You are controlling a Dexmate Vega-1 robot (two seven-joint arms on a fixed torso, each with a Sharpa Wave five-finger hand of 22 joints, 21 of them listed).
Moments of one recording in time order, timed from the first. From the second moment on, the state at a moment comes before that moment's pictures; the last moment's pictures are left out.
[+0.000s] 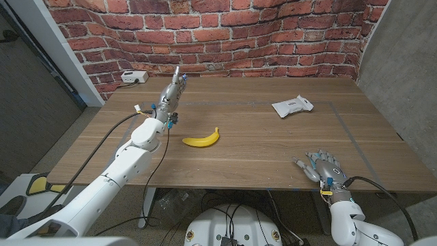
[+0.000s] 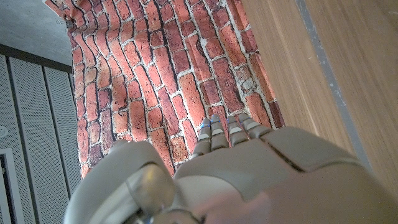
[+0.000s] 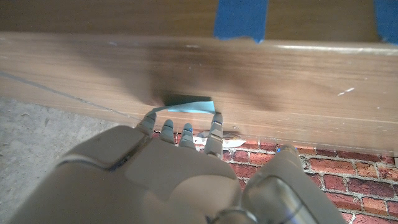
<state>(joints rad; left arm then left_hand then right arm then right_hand) 0.96 0.59 0.32 -1.66 -0.57 -0.21 0.16 0.39 0.10 -0.24 0.10 0.23 0.12 0.07 0.22 0.18 0.13 0.02 0.22 0.18 0.02 0.02 0.19 0.18 -0.02 -0.02 0.20 0.18 -1.58 -1.03 -0.47 -2.26 -0.19 -0.83 -0.70 0.08 0.03 0.10 -0.07 0.22 0.28 -0.14 0.21 0.19 -0.12 0.06 0.21 0.19 -0.17 0.14 0.19 0.19 -0.17 0.16 0.22 0.19</state>
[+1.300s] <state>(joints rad) 0.94 0.58 0.33 -1.64 -0.57 -0.22 0.15 0.39 0.11 -0.25 0.10 0.23 0.13 0.07 0.21 0.18 0.13 0.03 0.21 0.18 0.02 0.02 0.19 0.18 -0.02 -0.02 0.20 0.18 -1.62 -1.02 -0.42 -2.28 -0.20 -0.89 -0.79 0.09 0.04 0.11 -0.08 0.22 0.24 -0.14 0.20 0.19 -0.07 0.05 0.23 0.19 -0.17 0.13 0.20 0.19 -0.17 0.16 0.23 0.19</state>
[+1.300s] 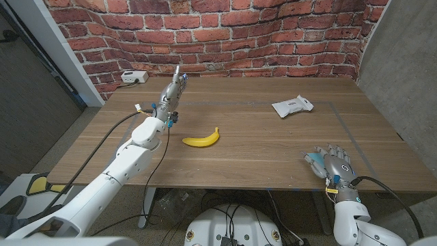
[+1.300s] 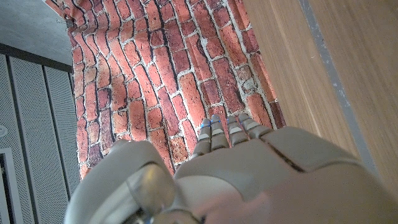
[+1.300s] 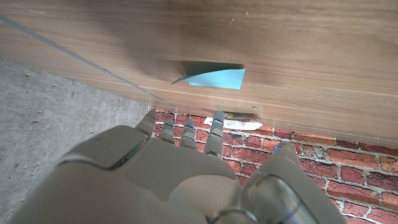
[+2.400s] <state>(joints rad) 0.94 0.59 0.33 -1.64 -0.57 -0.20 0.16 0.40 0.11 -0.25 0.10 0.23 0.13 0.07 0.21 0.18 0.13 0.03 0.21 0.18 0.02 0.02 0.19 0.18 -0.03 -0.01 0.20 0.18 -1.58 -1.03 -0.43 -2.24 -0.16 -0.92 -0.76 0.10 0.04 0.11 -0.08 0.21 0.26 -0.15 0.20 0.19 -0.09 0.06 0.22 0.19 -0.17 0.13 0.19 0.19 -0.17 0.16 0.23 0.19</state>
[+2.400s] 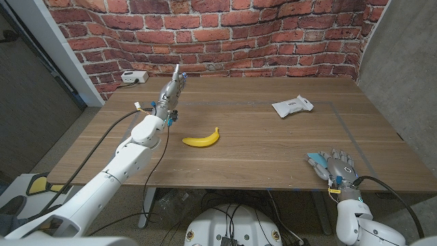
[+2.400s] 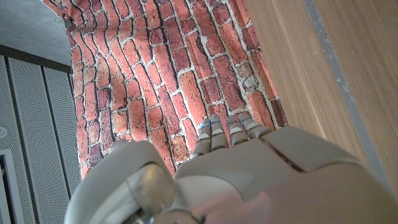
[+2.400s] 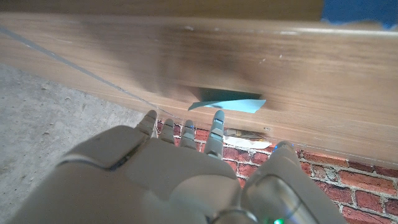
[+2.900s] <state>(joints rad) 0.93 0.59 0.33 -1.64 -0.56 -0.20 0.16 0.40 0.11 -0.25 0.10 0.23 0.13 0.07 0.21 0.18 0.13 0.03 0.21 0.18 0.02 0.02 0.19 0.18 -0.03 -0.01 0.20 0.18 -1.57 -1.03 -0.43 -2.23 -0.13 -0.94 -0.75 0.10 0.04 0.11 -0.08 0.21 0.28 -0.14 0.20 0.19 -0.10 0.05 0.22 0.19 -0.17 0.13 0.19 0.19 -0.17 0.16 0.23 0.19</state>
